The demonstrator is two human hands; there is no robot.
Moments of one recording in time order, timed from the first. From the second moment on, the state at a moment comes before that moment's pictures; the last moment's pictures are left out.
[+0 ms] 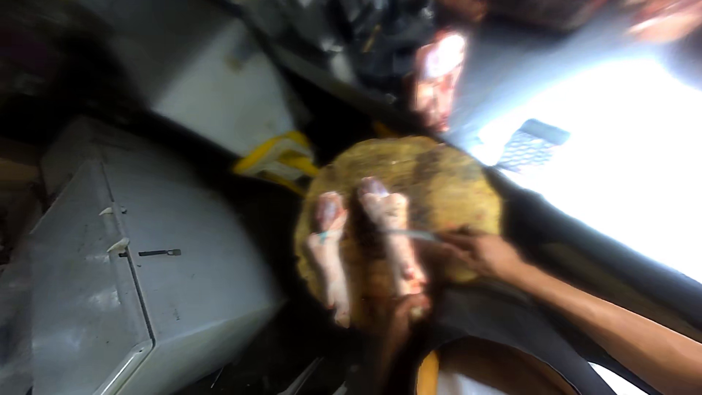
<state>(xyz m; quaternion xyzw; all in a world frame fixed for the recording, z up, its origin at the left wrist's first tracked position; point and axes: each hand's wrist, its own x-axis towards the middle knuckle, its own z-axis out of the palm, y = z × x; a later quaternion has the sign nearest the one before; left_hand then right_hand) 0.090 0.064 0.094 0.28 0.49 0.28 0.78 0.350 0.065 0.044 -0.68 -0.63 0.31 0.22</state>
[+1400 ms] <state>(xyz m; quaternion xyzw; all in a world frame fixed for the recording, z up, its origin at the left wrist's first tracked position) 0.077 0.040 0.151 0.17 0.47 0.35 0.79 0.333 0.095 0.049 -0.68 -0.62 0.32 0.24</state>
